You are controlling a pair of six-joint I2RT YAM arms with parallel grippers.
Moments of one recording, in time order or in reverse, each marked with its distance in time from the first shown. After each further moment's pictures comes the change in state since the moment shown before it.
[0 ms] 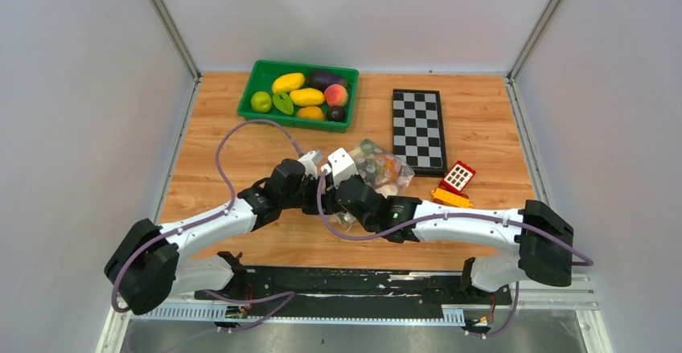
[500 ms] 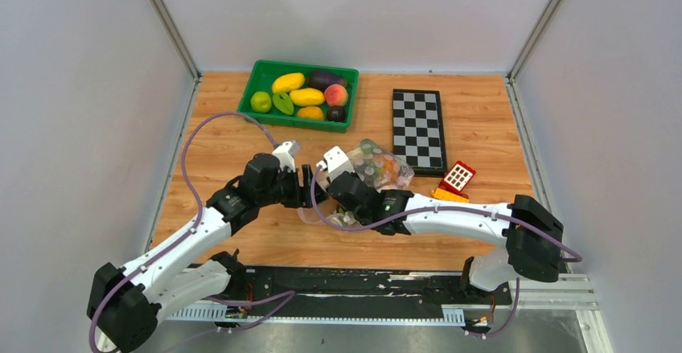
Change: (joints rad) left arm 0.134 -0.243 0.066 -0.272 -0.048 0.107; right arm -0.040 0.080 0.062 -0.119 -0.065 0.055
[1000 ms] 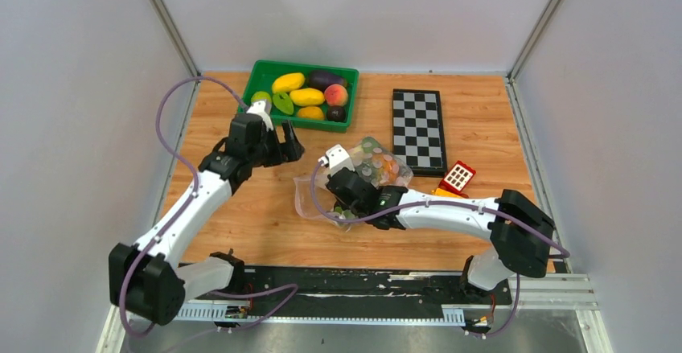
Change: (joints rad) left arm 0.278 0.271 0.312 -0.086 -0.185 0.131; right arm -0.052 0.055 -0.013 0.029 -0.069 0.053
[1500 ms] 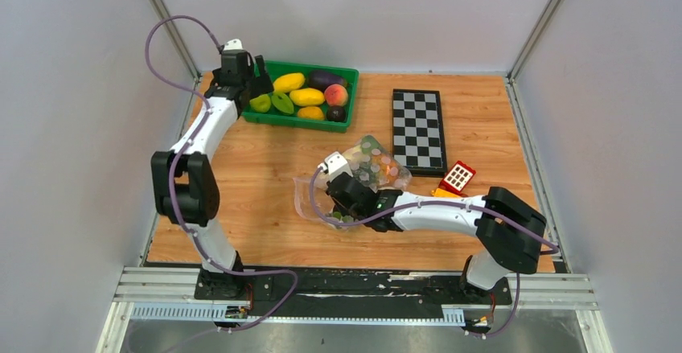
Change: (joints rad) left arm 0.234 0.651 0.611 0.118 -0.267 0.167; right arm -0.007 0.054 -0.053 0.082 -0.076 0.008
